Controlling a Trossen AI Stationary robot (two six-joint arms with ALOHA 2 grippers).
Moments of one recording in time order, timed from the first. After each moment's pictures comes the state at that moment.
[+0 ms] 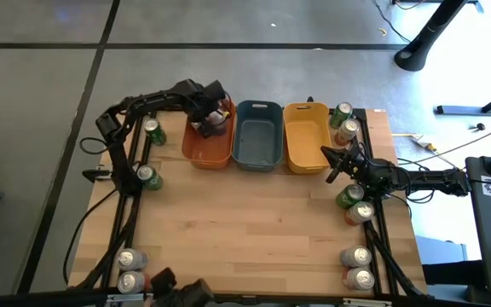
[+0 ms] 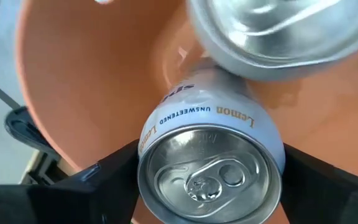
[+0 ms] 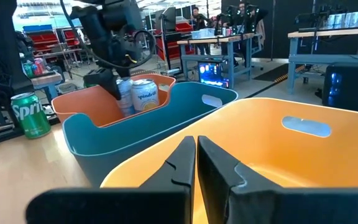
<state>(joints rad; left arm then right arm) 0.69 1.82 1.45 -1.09 -0.28 0.03 0.01 0.10 0.02 0.06 0.64 0.15</state>
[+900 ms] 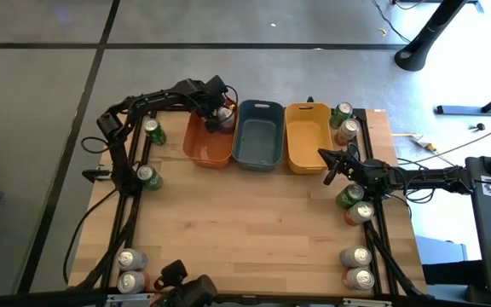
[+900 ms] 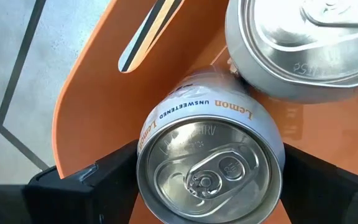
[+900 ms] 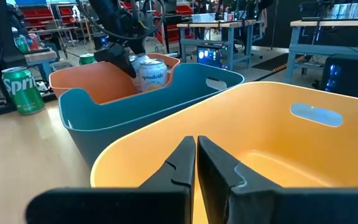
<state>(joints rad) 0.69 1.83 1.45 -0.90 -0.27 0.17 0.01 0.19 0.02 0.06 0.64 0.15</state>
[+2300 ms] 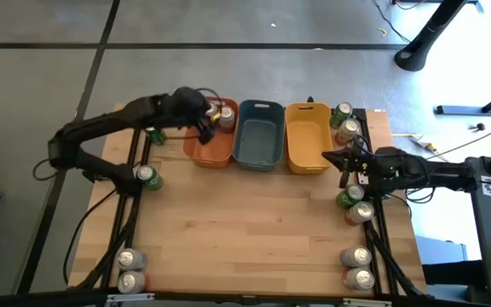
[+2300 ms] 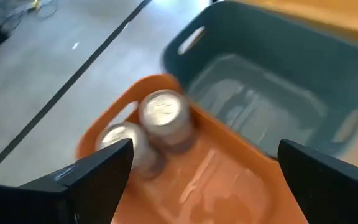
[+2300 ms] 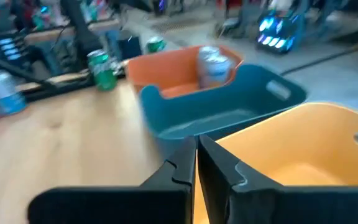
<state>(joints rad) 0.37 1.27 1.26 -0.76 -0.32 -0.05 0.01 0.31 0.45 -0.39 0.32 0.21</state>
